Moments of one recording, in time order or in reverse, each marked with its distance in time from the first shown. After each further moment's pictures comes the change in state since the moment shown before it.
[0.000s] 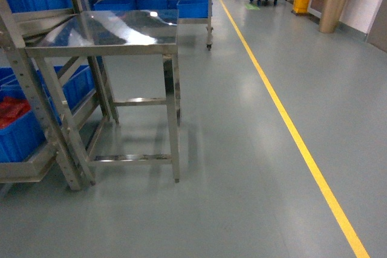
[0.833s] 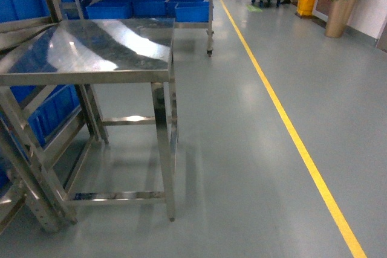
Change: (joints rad) left arm -0.001 0.000 0.000 -0.003 0.000 0.000; right arm 0.000 0.000 0.000 0.002 0.000 0.000
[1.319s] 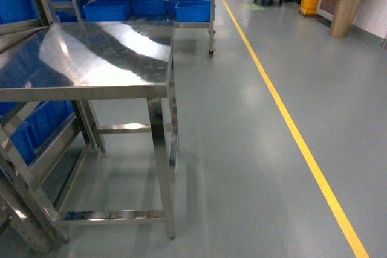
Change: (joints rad) left arm 0.000 0.004 -0.002 0.000 0.000 0.000; right arm 0.000 0.000 0.000 -0.007 0.000 0.000
